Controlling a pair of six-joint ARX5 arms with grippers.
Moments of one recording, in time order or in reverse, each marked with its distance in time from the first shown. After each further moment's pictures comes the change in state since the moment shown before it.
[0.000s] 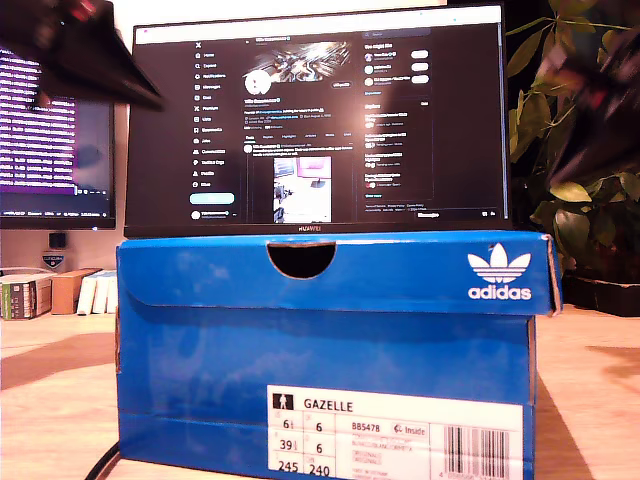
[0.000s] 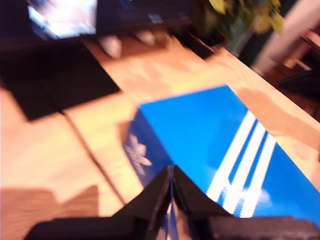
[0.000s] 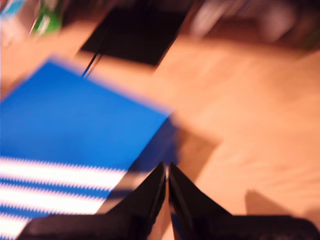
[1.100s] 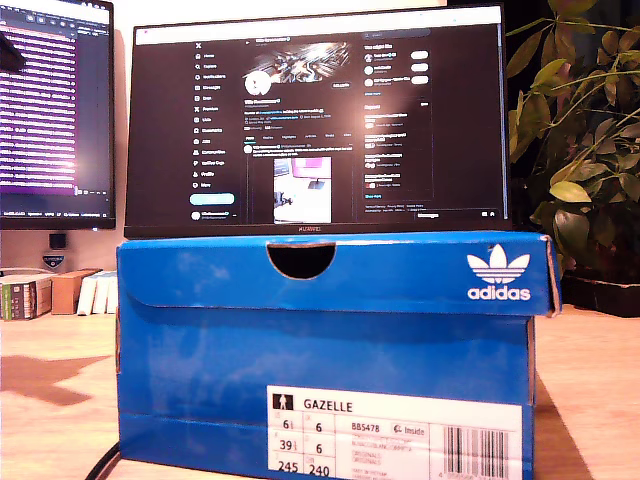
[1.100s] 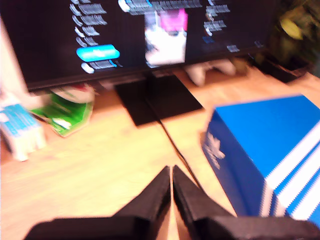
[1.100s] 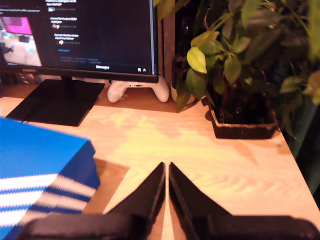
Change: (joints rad) left arm 0.180 -0.494 -0.391 0.165 -0.167 0.027; right arm -0.179 -0.624 -0.135 -0.244 0.111 -0.075
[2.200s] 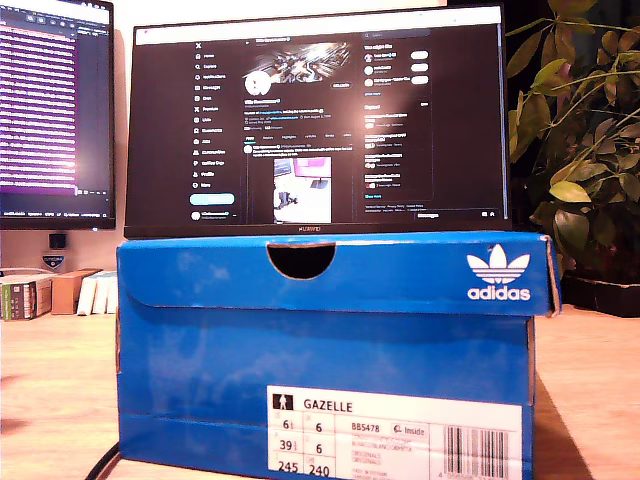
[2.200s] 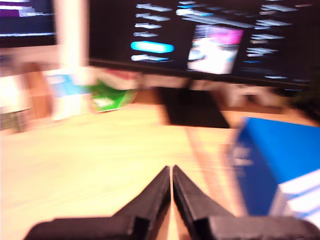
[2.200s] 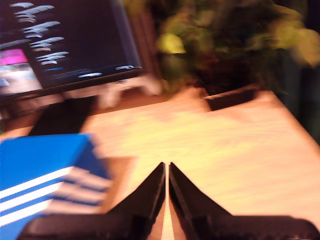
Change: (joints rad) left arm 0.000 -0.346 -0.293 0.054 -0.334 -0.297; right arm 0.000 -0.235 -0.051 -0.195 0.131 0.257
